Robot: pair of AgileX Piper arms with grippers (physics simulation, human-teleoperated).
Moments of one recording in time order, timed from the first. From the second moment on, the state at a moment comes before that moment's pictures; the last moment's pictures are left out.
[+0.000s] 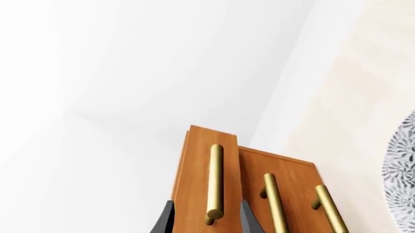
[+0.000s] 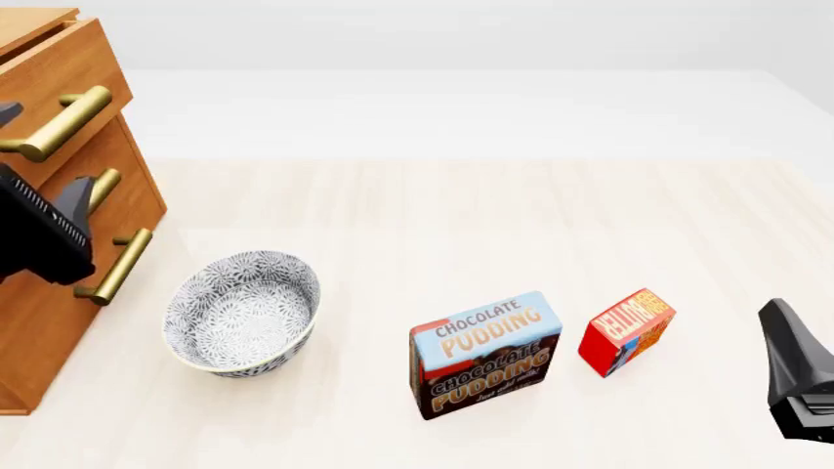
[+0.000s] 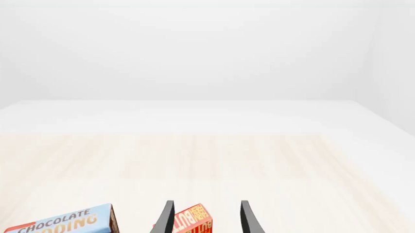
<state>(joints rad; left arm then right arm) 0.05 0.90 -0.35 -0.51 1.32 0.00 0.00 0.00 0.00 0.00</state>
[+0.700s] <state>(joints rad) 0.09 1.00 -0.35 -0.59 1.32 0.00 0.00 0.00 0.00 0.00</state>
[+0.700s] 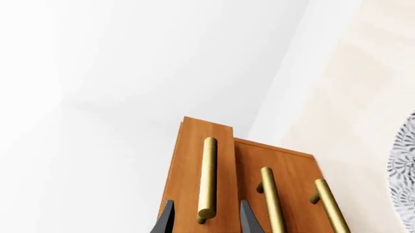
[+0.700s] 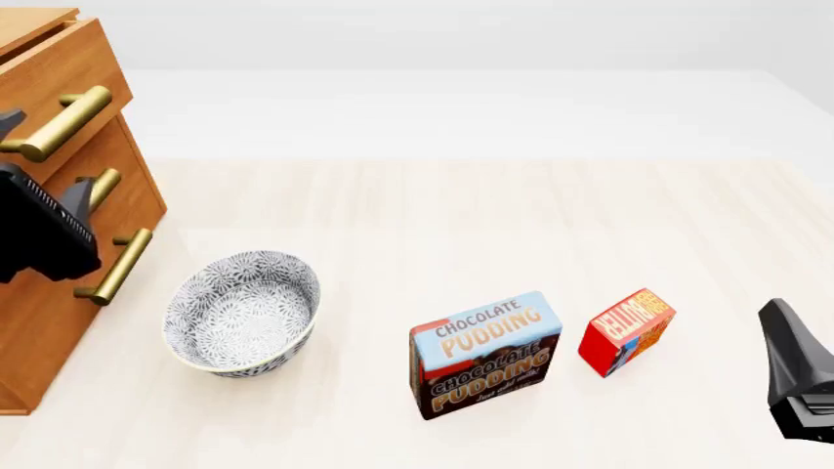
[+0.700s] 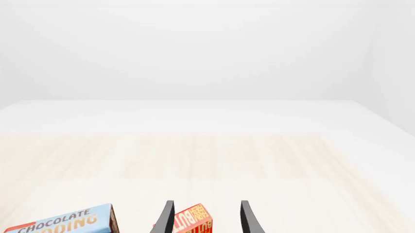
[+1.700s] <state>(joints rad) 0.14 1.05 -0.37 -0.62 1.33 0.00 0.00 0.00 0.00 0.00</state>
